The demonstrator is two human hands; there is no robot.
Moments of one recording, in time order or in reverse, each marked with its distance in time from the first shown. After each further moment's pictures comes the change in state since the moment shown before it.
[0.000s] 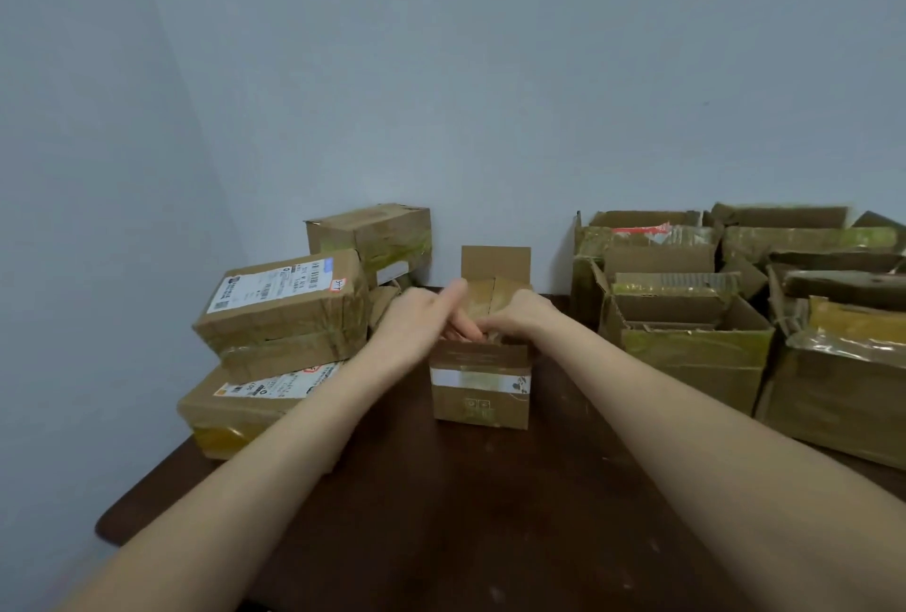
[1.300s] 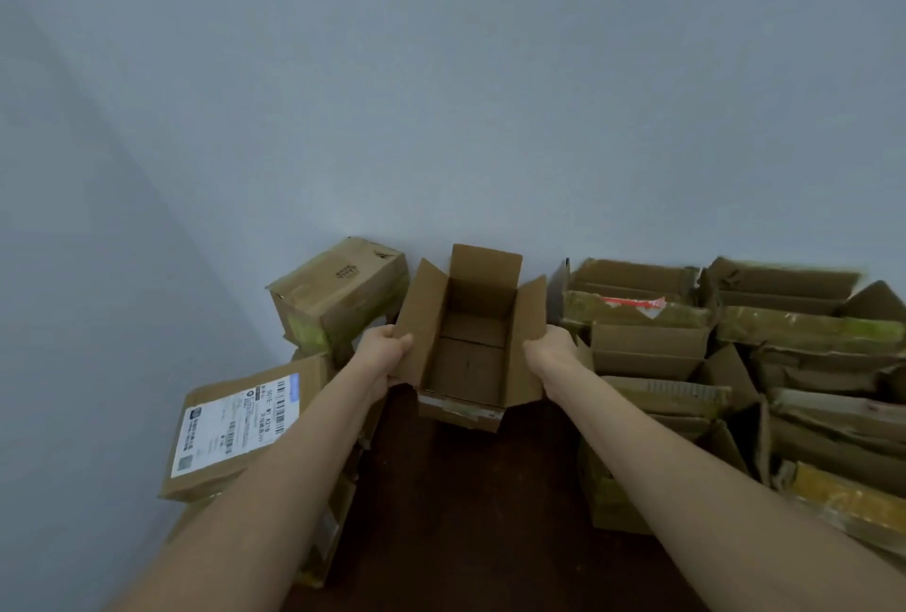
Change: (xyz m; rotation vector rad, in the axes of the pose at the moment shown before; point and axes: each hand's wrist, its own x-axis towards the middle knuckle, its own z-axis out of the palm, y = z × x) left_hand 0.160 -0.006 -0.028 -0.401 0.054 -0.828; right_hand 0.075 -0.007 -0.081 0.369 0.016 0.349
